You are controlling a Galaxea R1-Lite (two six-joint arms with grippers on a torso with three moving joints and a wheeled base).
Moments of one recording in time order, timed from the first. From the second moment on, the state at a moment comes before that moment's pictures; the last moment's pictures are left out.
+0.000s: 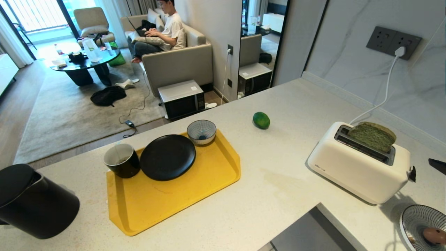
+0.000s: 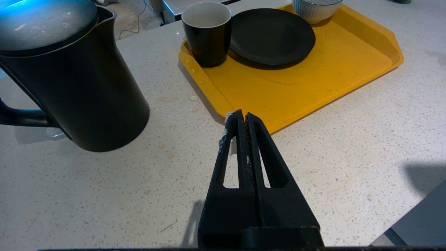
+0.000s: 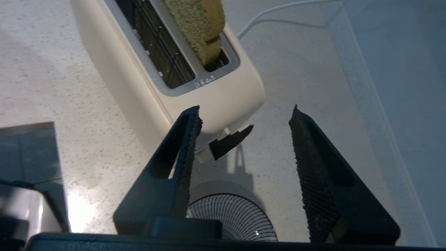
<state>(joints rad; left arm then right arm) 0.00 0.00 0.00 0.00 0.00 0.01 -0.59 1.31 -0.55 -0.44 0.53 -0.57</state>
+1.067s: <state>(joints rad) 0.00 0.00 0.00 0.00 0.00 0.01 -0.40 1.42 -0.90 0.00 0.57 -0.65</state>
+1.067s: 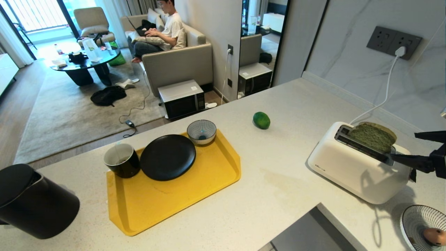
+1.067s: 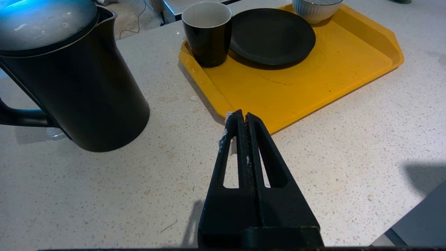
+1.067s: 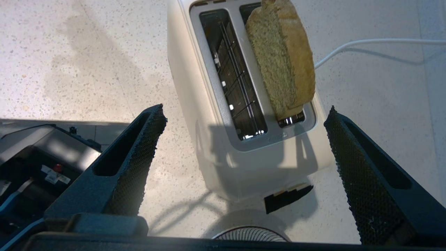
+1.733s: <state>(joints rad) 0.00 0.00 0.00 0.00 0.00 0.01 -0.35 1.63 -1.10 0.02 0.52 -0.64</state>
